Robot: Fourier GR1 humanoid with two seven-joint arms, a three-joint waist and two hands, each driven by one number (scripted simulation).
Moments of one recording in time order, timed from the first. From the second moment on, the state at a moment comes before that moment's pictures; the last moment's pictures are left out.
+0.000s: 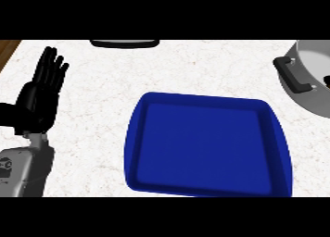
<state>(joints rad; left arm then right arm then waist) -0.31 0.19 0.10 -1.54 0.13 0.09 0.07 -0.87 -0.52 -0.63 -0.42 1.28 -0.59 0.71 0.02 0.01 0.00</state>
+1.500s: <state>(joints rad) -0.26 0.19 0.12 -1.55 0.11 0.09 0.05 -0.58 -0.40 -0.84 -0.96 0.57 -0.81 0.08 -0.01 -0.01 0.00</state>
